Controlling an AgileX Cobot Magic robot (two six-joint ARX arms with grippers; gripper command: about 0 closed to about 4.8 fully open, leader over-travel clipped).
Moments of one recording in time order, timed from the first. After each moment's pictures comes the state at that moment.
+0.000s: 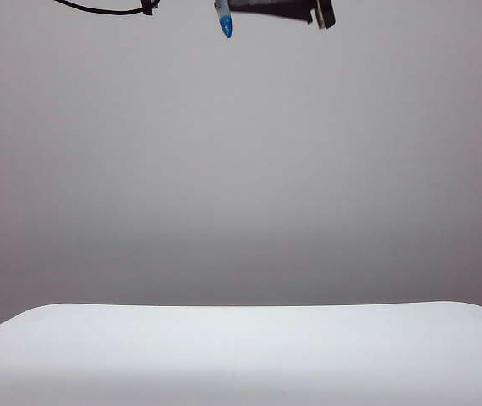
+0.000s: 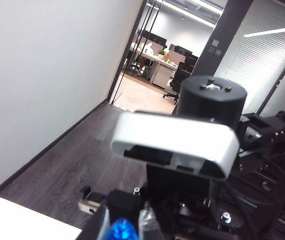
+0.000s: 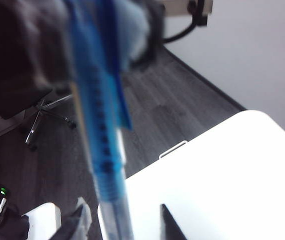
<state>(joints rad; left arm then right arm) -0.35 1.45 1.12 0.55 1.12 -0.50 0.59 1.35 1.12 -0.07 -0.69 0.15</state>
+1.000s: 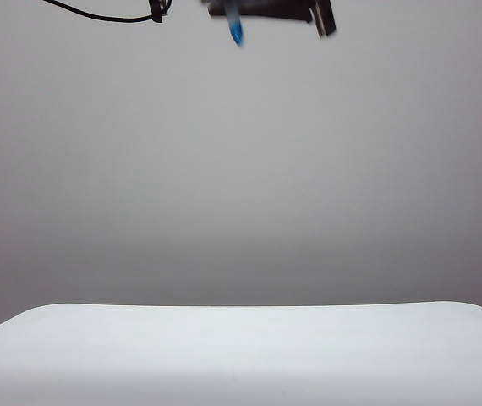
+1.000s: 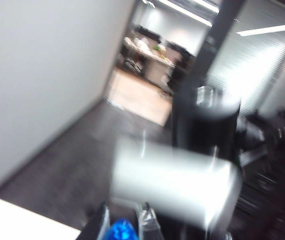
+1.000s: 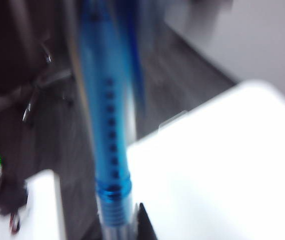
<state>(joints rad) -0.36 1.46 1.11 0.59 1.11 -0.51 0.60 1.34 1.10 -0.21 -0.69 0.05</state>
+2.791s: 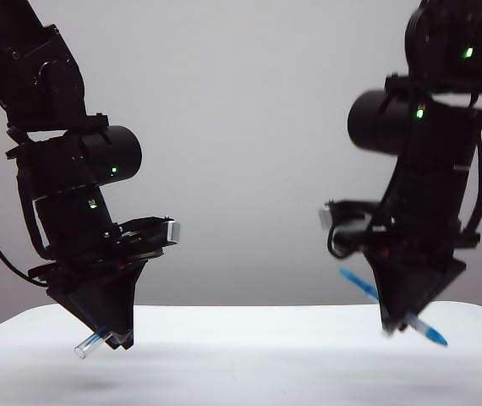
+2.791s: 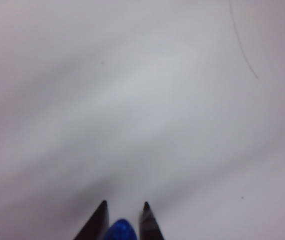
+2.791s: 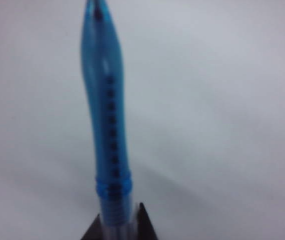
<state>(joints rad) -0.39 1.90 1.12 -0.52 0.24 0.10 0.44 1.78 1.04 -0.53 -0.05 -0.03</state>
